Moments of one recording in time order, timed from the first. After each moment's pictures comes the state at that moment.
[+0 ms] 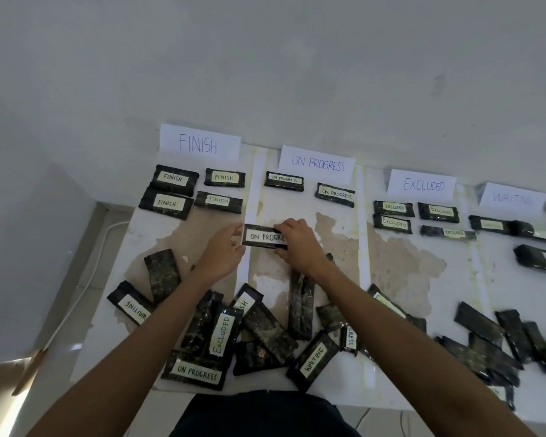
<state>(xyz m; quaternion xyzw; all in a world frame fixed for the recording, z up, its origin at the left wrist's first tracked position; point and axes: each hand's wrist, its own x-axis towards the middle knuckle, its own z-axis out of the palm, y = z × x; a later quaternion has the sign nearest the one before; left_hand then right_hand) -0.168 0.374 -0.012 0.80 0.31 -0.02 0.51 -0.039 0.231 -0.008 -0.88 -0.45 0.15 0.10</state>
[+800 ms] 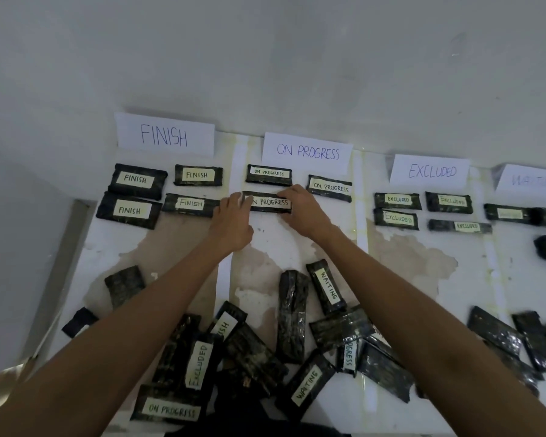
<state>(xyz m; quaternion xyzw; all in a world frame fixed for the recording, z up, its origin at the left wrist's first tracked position) -0.052 0.379 -0.051 0.95 0.20 -0.12 0.20 0.068 0.244 -0.047 -0.88 -0.37 0.20 0.21</state>
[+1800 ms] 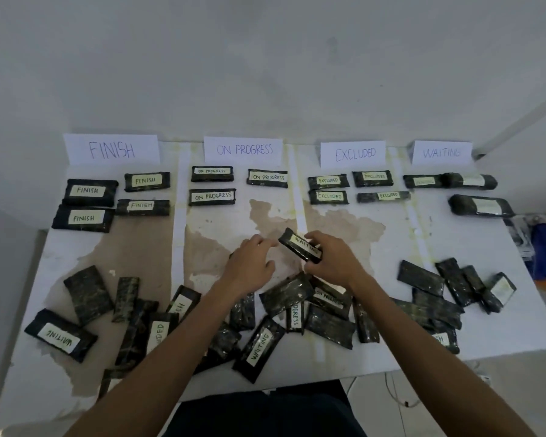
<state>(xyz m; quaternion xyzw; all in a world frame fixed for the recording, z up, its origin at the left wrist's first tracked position) -0.095 0.205 0.011 0.93 0.09 -0.10 0.34 -0.001 0.025 0.022 -0.92 -0.25 0.22 0.21</state>
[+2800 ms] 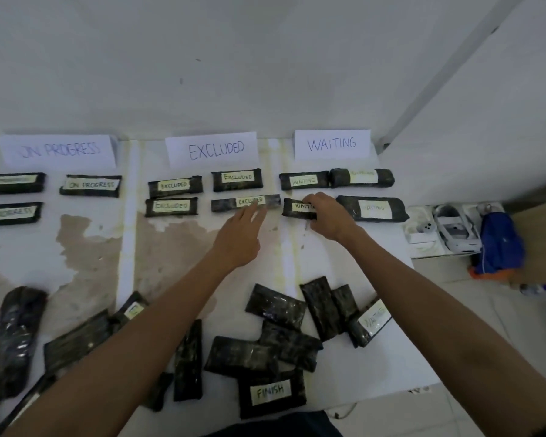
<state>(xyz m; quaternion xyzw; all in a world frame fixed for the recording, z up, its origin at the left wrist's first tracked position) 0.167 -0.072 -0.045 0.98 0.01 -0.10 0.20 0.300 -0.262 -0.036 -0.93 -0.28 0.20 0.11</state>
